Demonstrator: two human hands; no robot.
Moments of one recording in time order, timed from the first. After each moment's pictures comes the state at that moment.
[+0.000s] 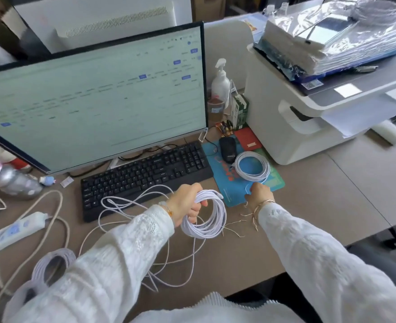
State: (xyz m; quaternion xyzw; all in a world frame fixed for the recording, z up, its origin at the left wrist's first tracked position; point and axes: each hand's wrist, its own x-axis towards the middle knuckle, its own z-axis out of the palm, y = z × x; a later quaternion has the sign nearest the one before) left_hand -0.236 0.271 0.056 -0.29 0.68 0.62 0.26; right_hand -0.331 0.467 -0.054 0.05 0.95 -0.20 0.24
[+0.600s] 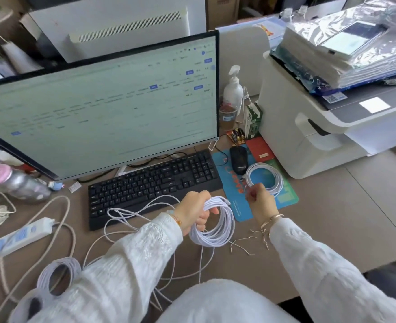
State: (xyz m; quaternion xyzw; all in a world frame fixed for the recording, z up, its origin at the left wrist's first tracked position) left_hand -0.257 0.263 0.056 -0.30 0.67 0.63 0.26; right_hand -0.335 0.442 -0.043 0.01 0.91 -0.38 0.15
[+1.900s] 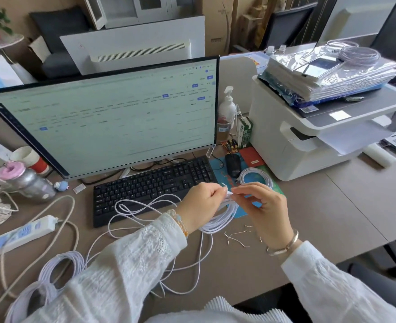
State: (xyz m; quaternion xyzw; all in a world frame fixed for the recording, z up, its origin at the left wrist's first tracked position) left_hand -0.198 0.281 0.117 -0.01 0.88 0.48 0.05; right_hand -0.224 0.449 0.088 -0.27 0.80 -0.53 -0.13
